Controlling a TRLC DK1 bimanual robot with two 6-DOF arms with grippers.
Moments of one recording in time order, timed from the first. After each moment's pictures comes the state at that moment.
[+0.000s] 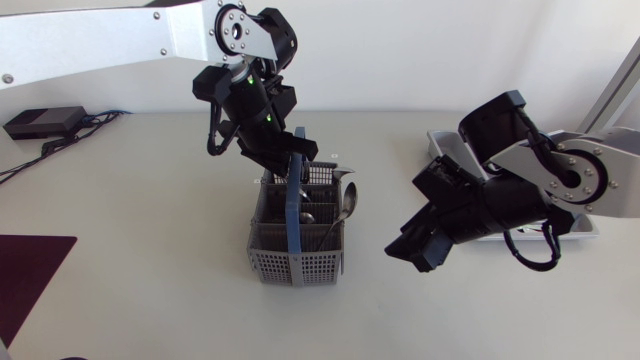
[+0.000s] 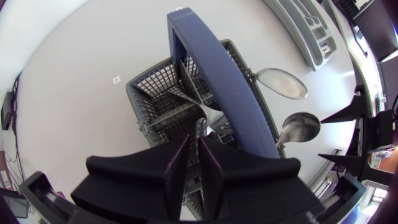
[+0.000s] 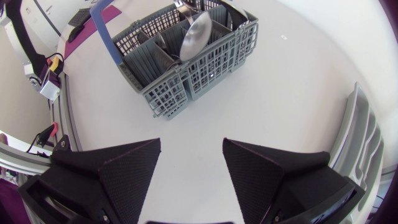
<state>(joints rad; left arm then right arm) -0.52 2.00 1.83 -1.11 0.05 -0.05 0.37 1.33 0.85 -0.61 -0.36 -0.37</state>
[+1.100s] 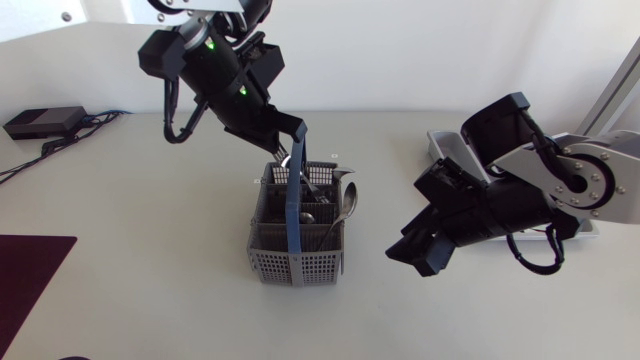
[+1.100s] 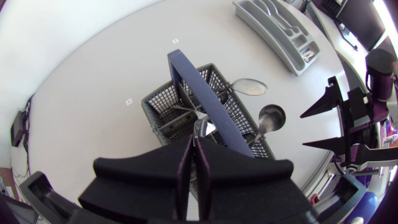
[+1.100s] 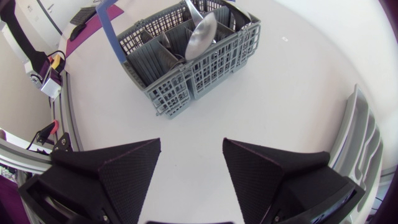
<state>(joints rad) -0.54 1.78 1.74 -1.05 0.02 0.02 0.38 1.31 0.84 -0.61 -0.36 -0.38</state>
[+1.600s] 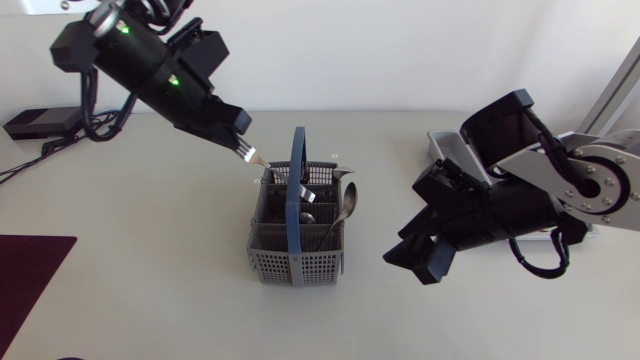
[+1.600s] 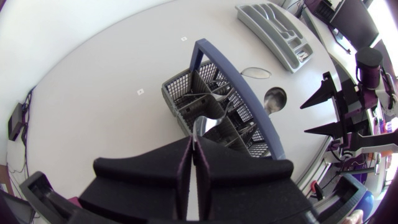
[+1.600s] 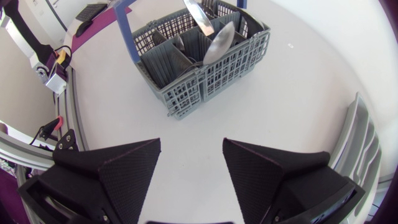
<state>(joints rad) -0.39 1.62 1.62 -1.08 0.14 0.13 0.42 1.27 0.84 -0.64 -0.35 -0.38</state>
